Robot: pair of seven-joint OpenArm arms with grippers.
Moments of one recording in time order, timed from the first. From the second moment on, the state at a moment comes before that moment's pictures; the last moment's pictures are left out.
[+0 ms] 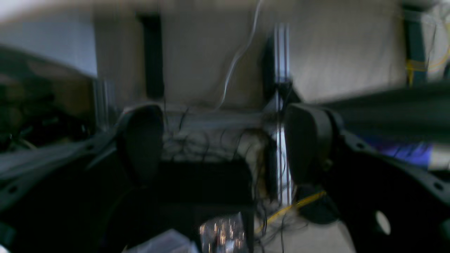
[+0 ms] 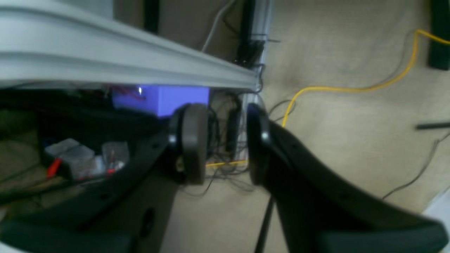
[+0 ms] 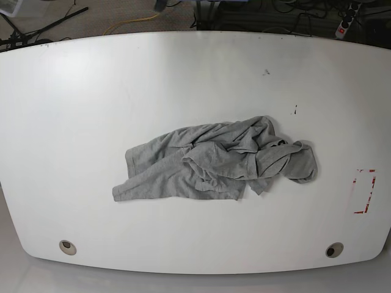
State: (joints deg) left arm 73.1 -8.7 -6.2 106.9 -7.0 -2.0 -3.2; right arm -64.7 16.4 9.0 93.4 24.0 28.1 -4.4
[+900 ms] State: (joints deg) left arm 61.3 -8.7 -8.2 113.0 -7.0 -2.2 -3.4; right arm -28.2 14.2 10.7 110.6 23.4 28.1 -38.9
